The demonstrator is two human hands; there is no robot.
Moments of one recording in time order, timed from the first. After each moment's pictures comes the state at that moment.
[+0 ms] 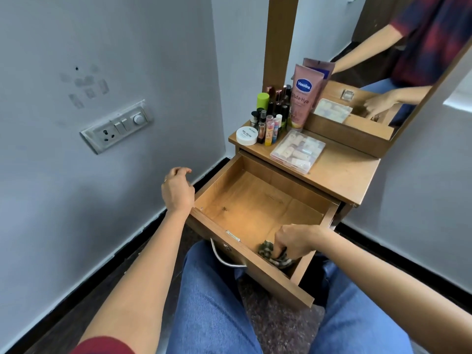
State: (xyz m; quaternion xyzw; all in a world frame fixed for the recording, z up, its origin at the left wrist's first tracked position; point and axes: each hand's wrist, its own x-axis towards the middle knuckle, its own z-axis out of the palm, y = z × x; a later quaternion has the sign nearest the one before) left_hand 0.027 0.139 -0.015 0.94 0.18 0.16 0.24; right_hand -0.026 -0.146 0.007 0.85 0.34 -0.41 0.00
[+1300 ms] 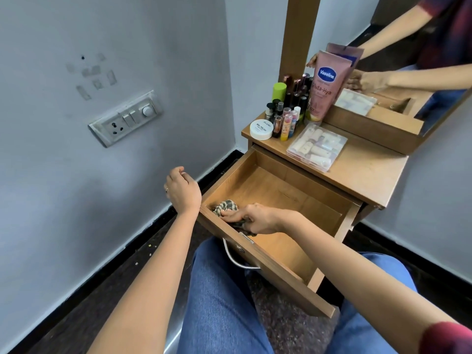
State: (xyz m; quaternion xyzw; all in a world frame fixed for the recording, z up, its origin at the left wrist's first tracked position) left_hand 0.034 0.148 -0.038 0.85 0.31 0.24 0.36; right_hand 0.016 -0.058 -0.015 0.82 0.36 -0.37 -0.26
